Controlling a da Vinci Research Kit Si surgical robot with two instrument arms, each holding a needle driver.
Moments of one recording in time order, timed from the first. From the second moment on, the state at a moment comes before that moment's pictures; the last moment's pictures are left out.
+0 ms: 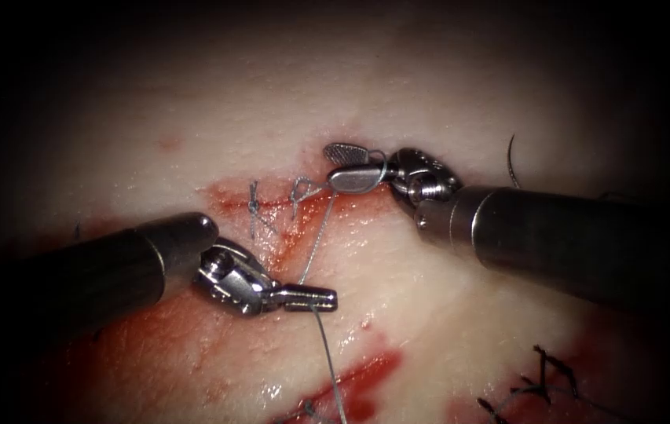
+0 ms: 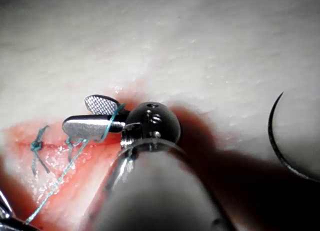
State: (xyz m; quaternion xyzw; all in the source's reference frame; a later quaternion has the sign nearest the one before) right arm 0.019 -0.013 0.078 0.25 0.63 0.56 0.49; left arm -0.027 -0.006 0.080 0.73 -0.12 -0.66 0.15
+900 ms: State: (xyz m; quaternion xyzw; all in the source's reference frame) right arm 0.019 -0.015 0.079 0.22 0.46 0.71 0.49; left arm -0.028 -0.007 0.080 0.73 -0.10 -0.66 0.15
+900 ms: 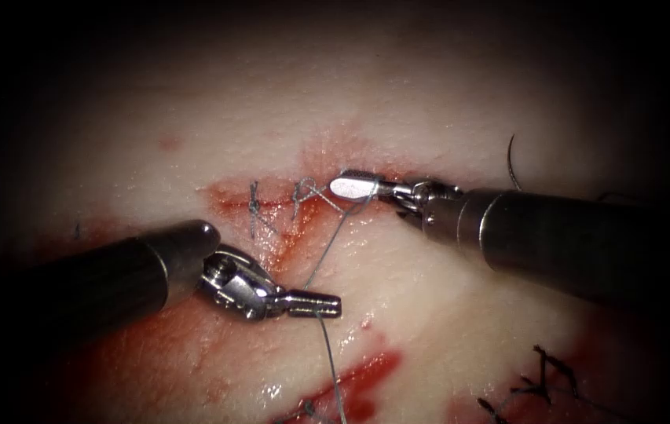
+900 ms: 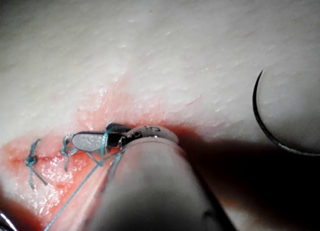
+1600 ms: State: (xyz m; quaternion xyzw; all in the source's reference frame) right arm 0.021 -0.015 0.081 0.09 0.39 0.69 0.60; left arm -0.028 -0.007 0.080 0.73 -0.09 -0.66 0.15
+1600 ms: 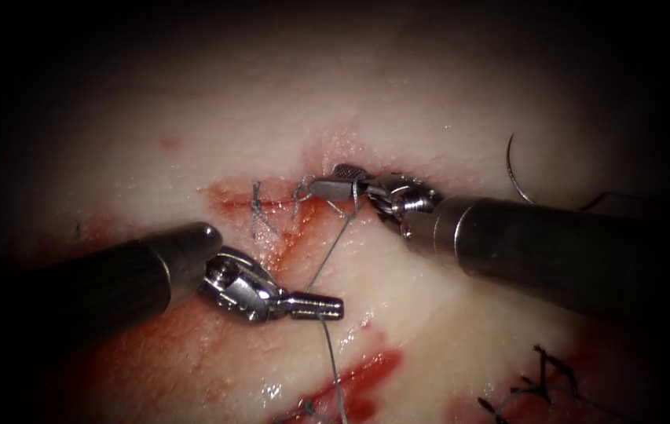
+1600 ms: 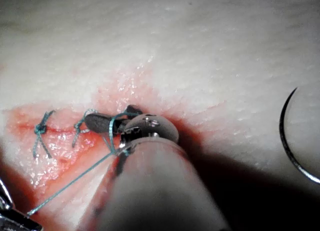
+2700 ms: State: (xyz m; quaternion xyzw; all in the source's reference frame) right arm 0.020 -0.017 0.081 0.13 0.34 0.73 0.58; left arm -0.028 -0.008 0.080 0.73 -0.09 -0.65 0.16
